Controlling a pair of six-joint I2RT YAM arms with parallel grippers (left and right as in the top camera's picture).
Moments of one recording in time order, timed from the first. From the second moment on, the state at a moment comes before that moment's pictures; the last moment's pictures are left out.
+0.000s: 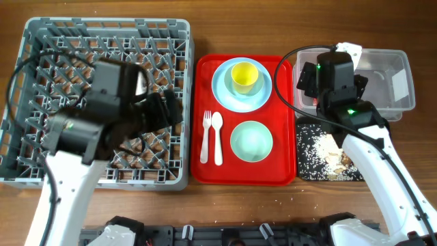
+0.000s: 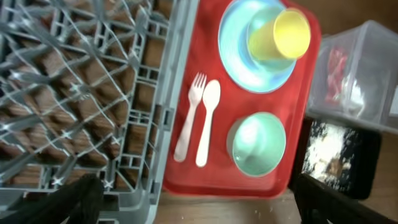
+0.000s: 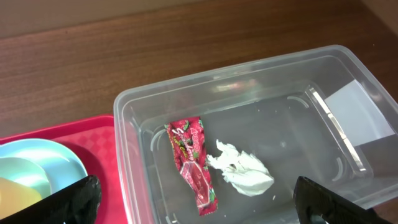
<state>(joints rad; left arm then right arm) -0.30 1.24 1.42 -1.25 0.15 -0.58 0.21 1.32 1.01 -0.45 0.46 0.32</state>
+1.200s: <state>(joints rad) -0.71 1.98 1.29 -0.82 -0.09 -0.76 0.21 1.32 1.01 -0.45 0.46 0.32</state>
